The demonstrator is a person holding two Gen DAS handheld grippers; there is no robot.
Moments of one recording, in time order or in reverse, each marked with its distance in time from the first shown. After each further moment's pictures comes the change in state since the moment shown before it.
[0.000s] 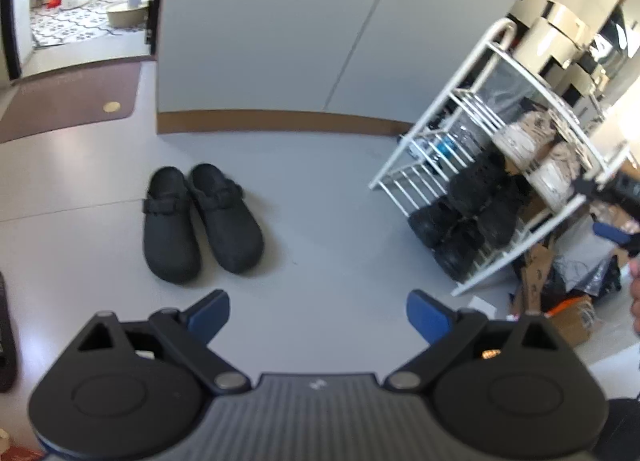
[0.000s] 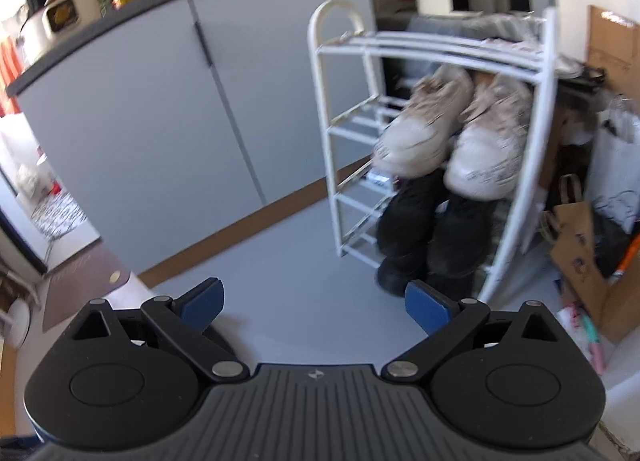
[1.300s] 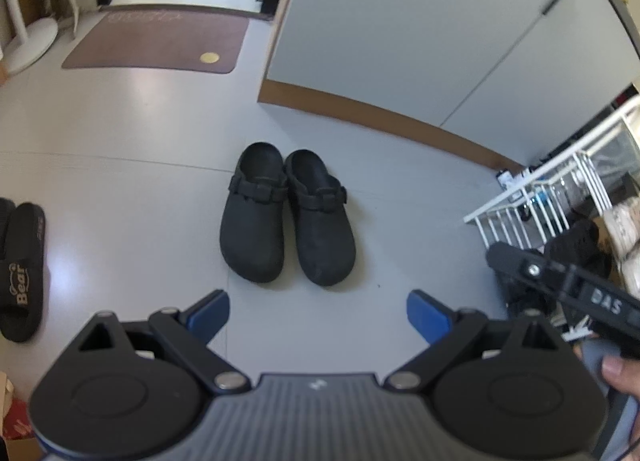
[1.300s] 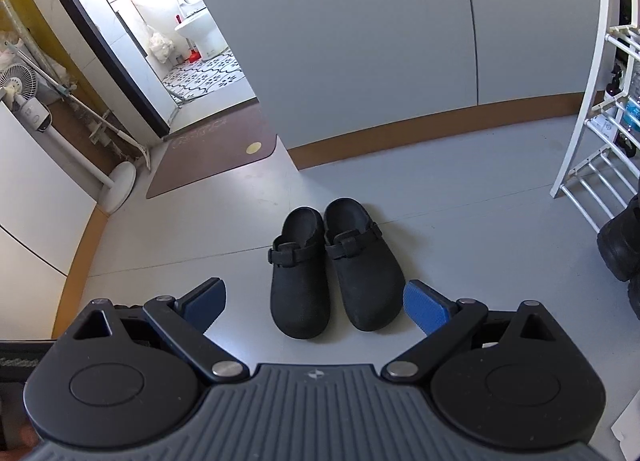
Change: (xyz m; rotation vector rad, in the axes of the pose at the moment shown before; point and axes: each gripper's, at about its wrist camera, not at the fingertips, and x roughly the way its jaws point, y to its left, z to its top) left arm 0.054 0.101 0.050 -0.271 0.059 0.150; right arm 0.138 0.186 -0.057 -0.242 0.295 0.404
